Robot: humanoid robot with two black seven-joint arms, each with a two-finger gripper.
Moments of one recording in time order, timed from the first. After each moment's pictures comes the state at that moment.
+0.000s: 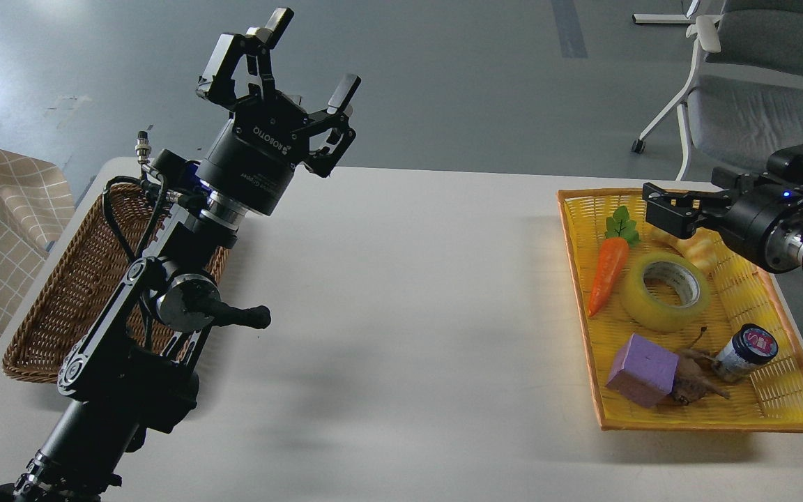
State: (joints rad) left arm -0.33 0.06 -1.34 -1.48 0.72 -0.39 -0.21; right arm 0.39 -0.67 1.11 1.60 -2.07 0.49 -0.12
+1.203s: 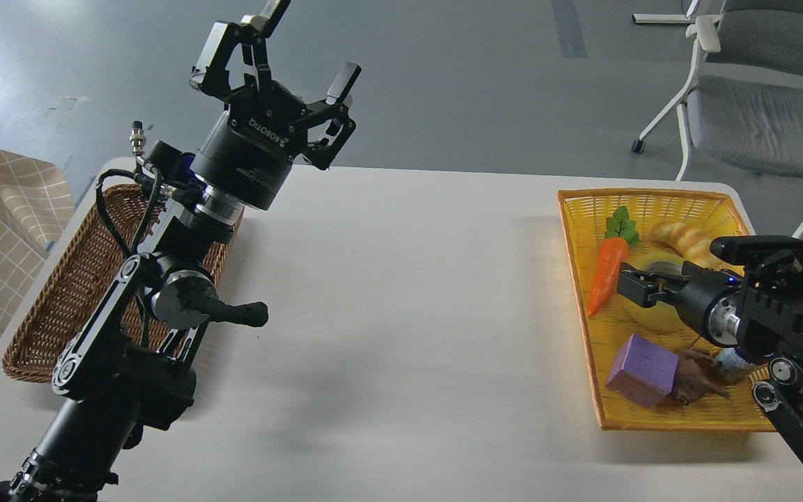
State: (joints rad) left arm -0.34 0.06 -1.34 -1.52 0.72 -0.39 -0.21; right arm 0.24 -0.44 1.14 1.46 -2.18 0.49 -0.20
